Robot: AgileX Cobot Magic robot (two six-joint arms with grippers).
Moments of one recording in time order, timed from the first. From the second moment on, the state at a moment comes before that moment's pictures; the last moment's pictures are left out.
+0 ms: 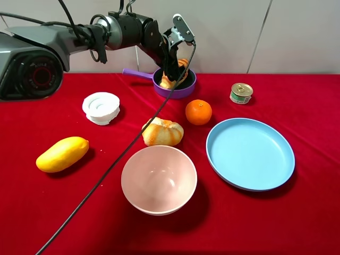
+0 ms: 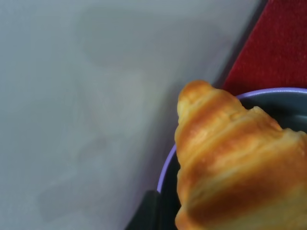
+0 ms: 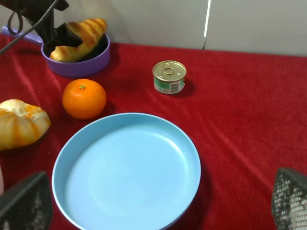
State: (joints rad) left arm -0.52 2.54 -2.18 0.04 0.38 0.61; right arm 0.04 -0.01 -0.50 0.17 1.03 -0.15
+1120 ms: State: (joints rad) left arm -0.52 2.46 -2.18 0.04 0.53 0.61; right arm 0.04 -0.01 -0.50 0.18 1.03 -0.15
